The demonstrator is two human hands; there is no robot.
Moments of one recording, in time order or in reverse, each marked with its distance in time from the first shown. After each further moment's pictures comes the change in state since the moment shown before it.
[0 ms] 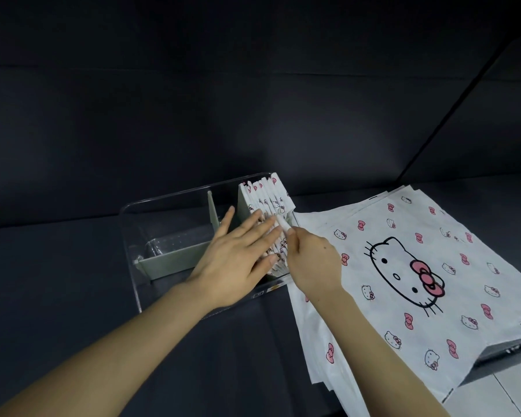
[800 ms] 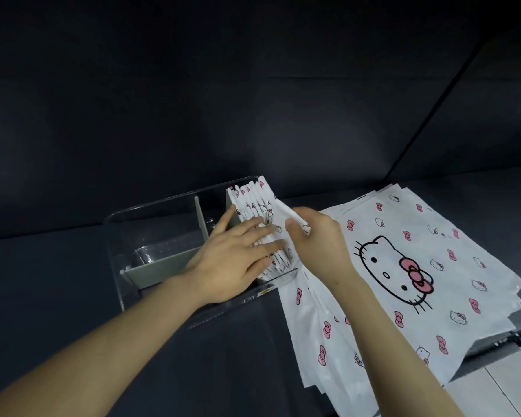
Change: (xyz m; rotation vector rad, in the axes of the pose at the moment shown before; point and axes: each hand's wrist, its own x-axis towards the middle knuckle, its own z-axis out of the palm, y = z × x) left_hand 0.017 -0.006 0.000 -0.019 0.006 0.148; right_hand 0.011 0.003 -0.043 0.318 0.040 -0.085
